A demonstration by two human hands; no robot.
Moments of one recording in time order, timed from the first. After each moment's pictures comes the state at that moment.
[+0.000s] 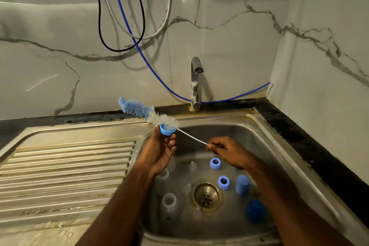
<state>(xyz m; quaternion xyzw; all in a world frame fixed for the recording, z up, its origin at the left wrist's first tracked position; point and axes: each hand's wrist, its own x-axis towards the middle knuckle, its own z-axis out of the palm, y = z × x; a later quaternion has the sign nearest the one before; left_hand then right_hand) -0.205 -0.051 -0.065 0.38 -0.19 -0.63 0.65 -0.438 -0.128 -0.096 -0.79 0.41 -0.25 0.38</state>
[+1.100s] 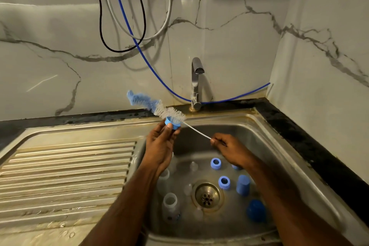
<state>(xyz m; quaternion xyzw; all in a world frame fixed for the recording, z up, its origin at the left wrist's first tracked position) -0.215 -0.054 -0.064 0.31 -0.22 -0.53 0.76 -0.436 -0.127 -0.093 -0.78 0.47 -0.26 0.31</state>
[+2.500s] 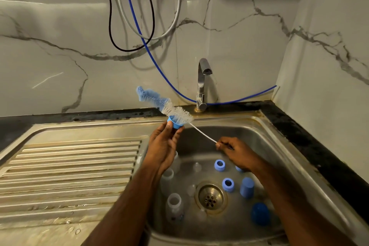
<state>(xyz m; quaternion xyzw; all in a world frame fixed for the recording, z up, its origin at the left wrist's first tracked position) -0.207 -0.051 -0.058 0.29 -0.16 -0.56 0.76 -0.439 -0.126 -0.094 -0.79 0.46 -0.26 0.32</state>
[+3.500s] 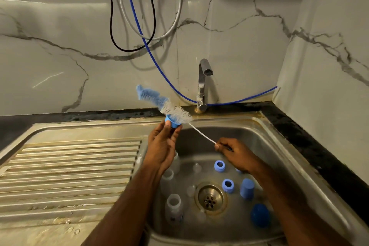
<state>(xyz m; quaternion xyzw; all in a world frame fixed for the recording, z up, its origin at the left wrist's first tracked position) -0.207 -0.051 -0.055 0.28 -0.14 -0.54 0.78 -0.436 -0.125 -0.094 -0.80 0.43 -0.27 0.33</state>
